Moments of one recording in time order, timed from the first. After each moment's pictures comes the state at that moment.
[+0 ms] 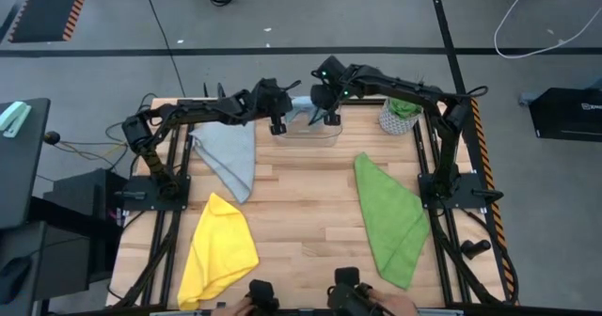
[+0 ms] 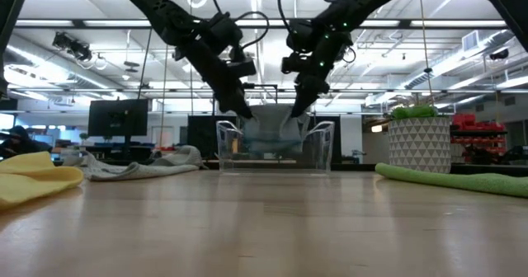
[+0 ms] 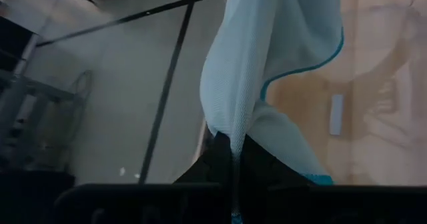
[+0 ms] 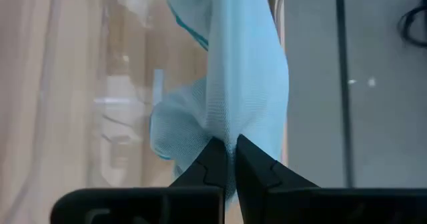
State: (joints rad) left arm 0.56 1.74 1.14 -0.05 -0.21 0.62; right arm -0.63 1.89 1.62 -0.75 -0.04 -0.67
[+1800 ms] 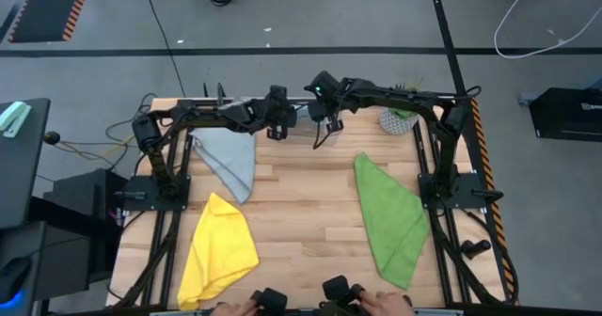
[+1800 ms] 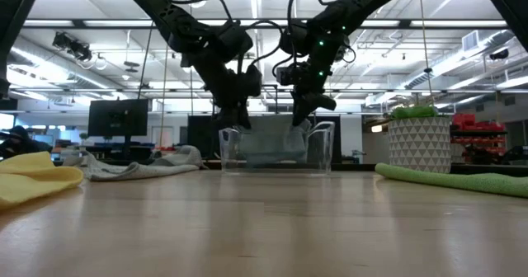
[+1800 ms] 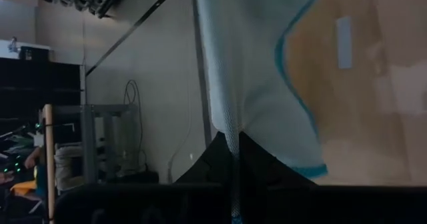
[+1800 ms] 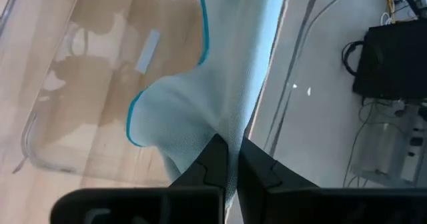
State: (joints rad) left arm 0.49 1.81 1.14 -0.06 -0.41 0.96; right arm -0.54 1.89 1.53 -0.65 0.20 -0.94
